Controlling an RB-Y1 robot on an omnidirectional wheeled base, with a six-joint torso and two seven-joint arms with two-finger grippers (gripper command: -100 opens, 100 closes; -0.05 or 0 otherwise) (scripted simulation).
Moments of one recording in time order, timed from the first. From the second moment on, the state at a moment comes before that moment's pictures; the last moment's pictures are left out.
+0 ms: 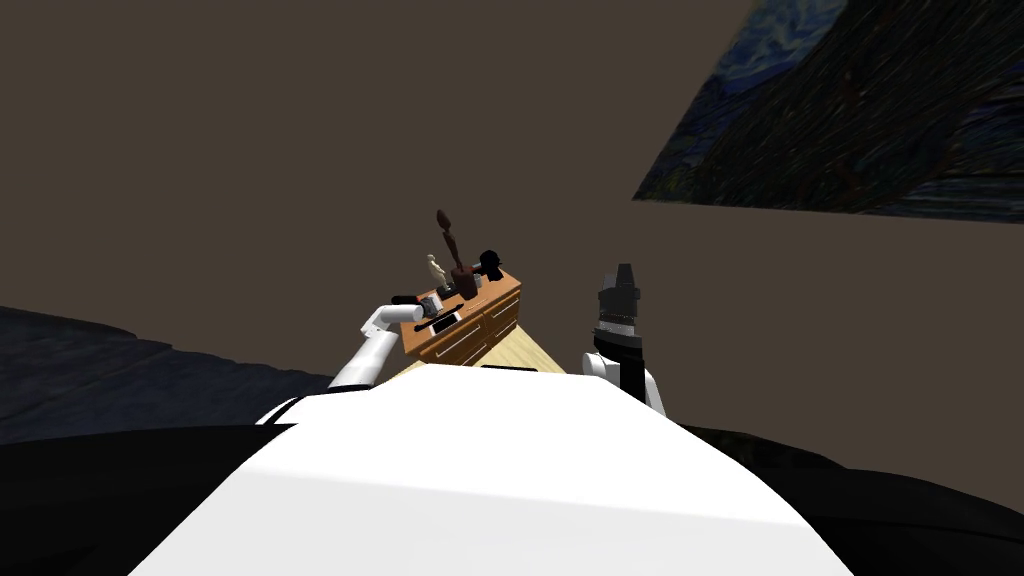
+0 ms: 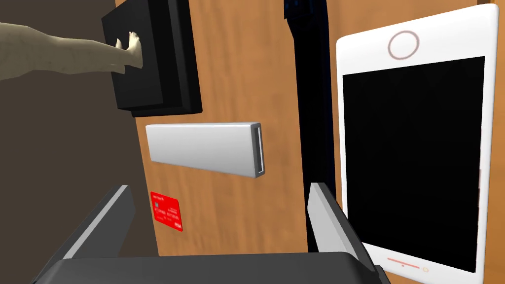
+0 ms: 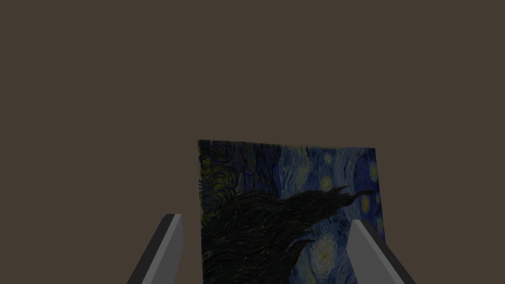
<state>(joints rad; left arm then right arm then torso) -0.06 0.55 0.18 -1.49 0.40 0.88 0.43 0.49 -0.01 -0.04 -2.36 0.10 -0.37 0.16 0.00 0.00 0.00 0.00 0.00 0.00</state>
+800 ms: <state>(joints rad) -0.12 0.60 0.19 -1.36 0.47 1.09 0.47 0.49 -0.01 -0.04 -2.36 0.10 -0.37 0.16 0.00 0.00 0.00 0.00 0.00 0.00</state>
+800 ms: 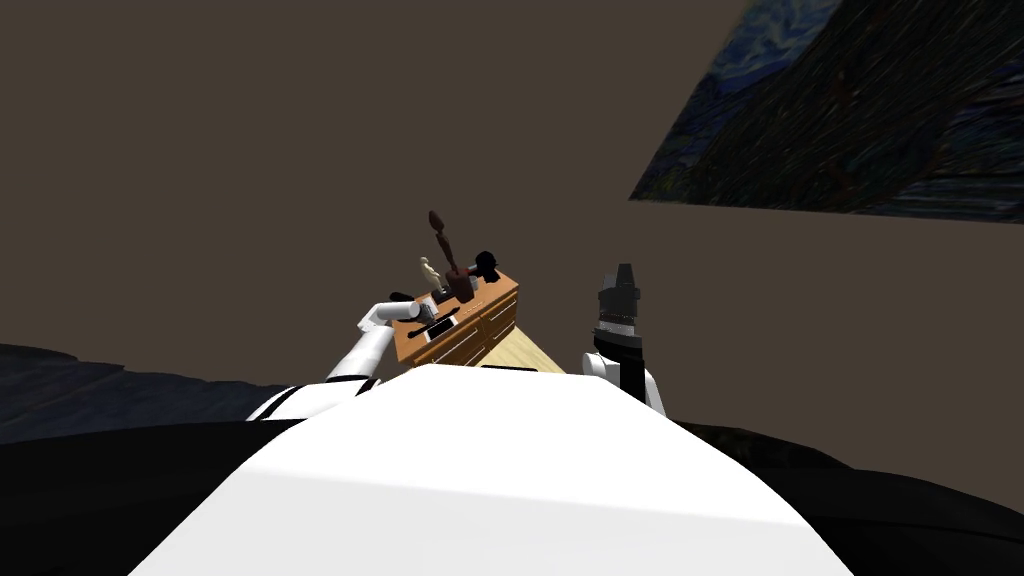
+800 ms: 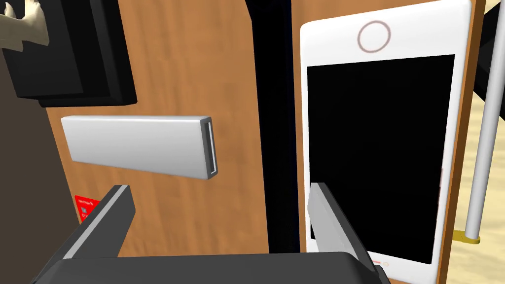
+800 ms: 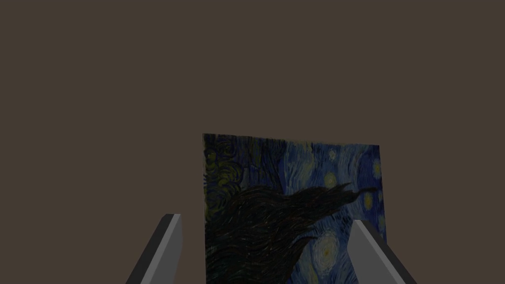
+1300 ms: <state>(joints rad) -0.16 0.62 0.20 -1.27 0.53 1.23 0.49 0.49 -0.01 -0.04 -2.36 0.10 -0.37 0.16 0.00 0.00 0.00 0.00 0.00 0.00</state>
